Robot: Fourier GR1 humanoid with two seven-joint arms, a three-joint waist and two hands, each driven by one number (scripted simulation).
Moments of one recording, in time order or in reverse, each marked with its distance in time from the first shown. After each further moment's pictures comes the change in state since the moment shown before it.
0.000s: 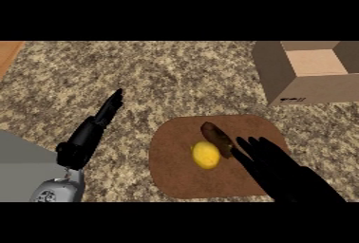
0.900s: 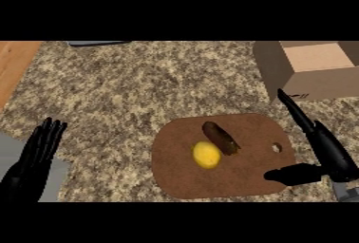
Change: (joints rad) left arm 0.296 0.083 0.169 -0.118 0.187 -0.130 -0.593; right arm 0.037 0.126 -0.319 0.584 -0.448 -0.314 -0.669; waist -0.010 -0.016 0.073
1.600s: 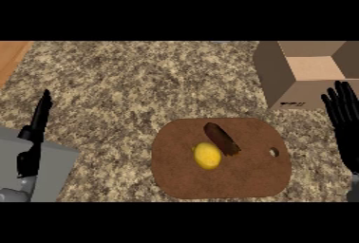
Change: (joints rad) left arm -0.249 0.410 -0.361 0.287 0.069 0.780 0.349; right arm 0.055 0.152 -0.312 0.096 -0.474 -0.009 0.017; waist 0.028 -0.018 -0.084
